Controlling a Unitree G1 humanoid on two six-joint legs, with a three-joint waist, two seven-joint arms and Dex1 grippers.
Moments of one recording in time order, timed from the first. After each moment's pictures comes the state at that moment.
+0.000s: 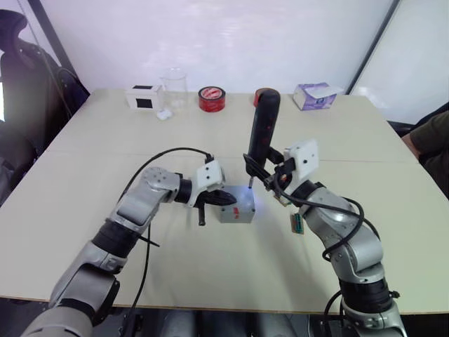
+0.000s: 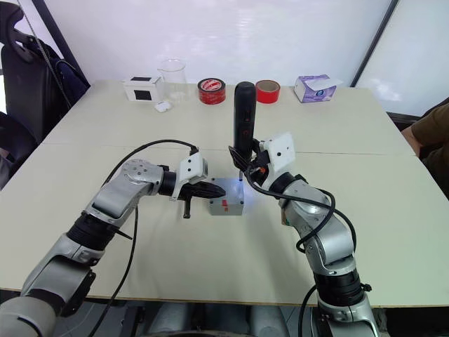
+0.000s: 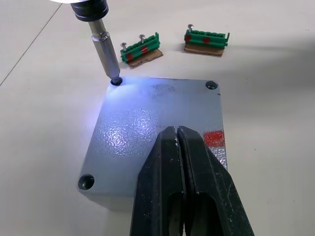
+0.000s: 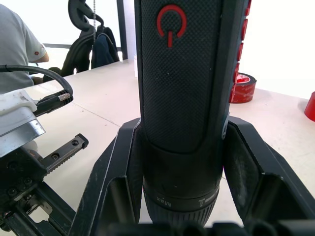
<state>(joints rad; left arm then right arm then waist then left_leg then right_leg) -0.65 0.48 -0.37 0.07 -0.18 0.42 -1.13 -0.29 -0.29 0.07 -0.45 0.35 0.55 0.32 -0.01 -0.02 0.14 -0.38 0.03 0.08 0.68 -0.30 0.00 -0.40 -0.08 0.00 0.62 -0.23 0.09</state>
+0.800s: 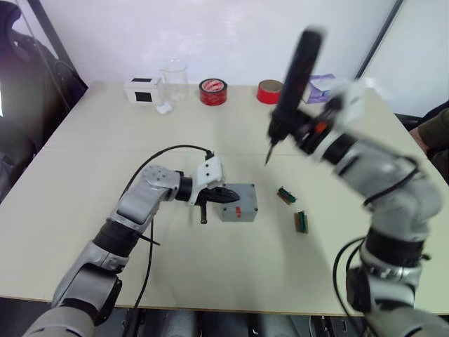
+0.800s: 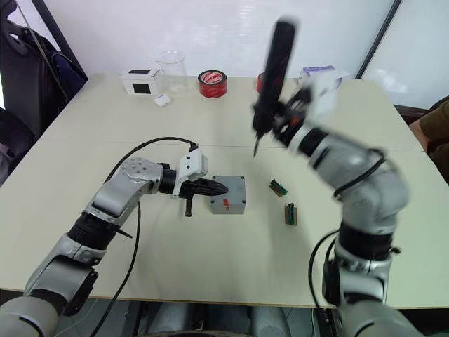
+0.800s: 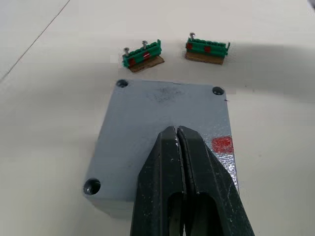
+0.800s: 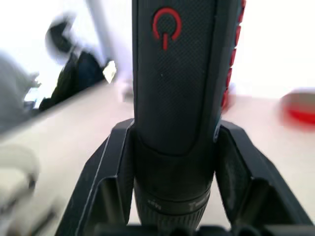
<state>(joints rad) -0.65 0.45 -0.31 0.06 -0.24 0.49 -1.11 -0.82 -0.45 -0.43 -0.37 0.81 1.17 0.13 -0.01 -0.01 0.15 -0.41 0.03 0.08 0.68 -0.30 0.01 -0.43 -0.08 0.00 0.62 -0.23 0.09</state>
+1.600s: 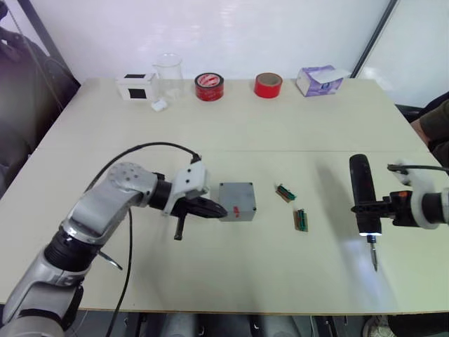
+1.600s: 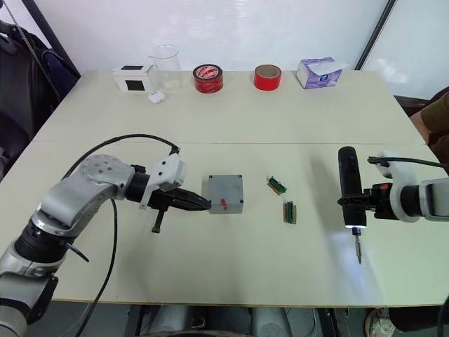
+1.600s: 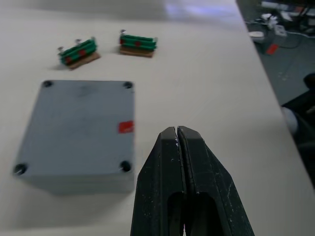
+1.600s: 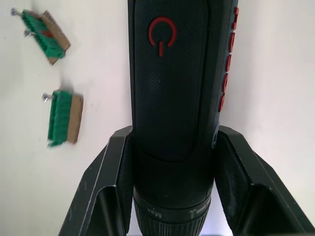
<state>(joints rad) -0.58 0.71 -0.29 -0.35 -0.42 0.67 -1.22 -0.41 -1.18 -0.27 0.07 1.09 1.61 0.38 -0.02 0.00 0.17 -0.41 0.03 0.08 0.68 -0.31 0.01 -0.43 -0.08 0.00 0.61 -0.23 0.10</state>
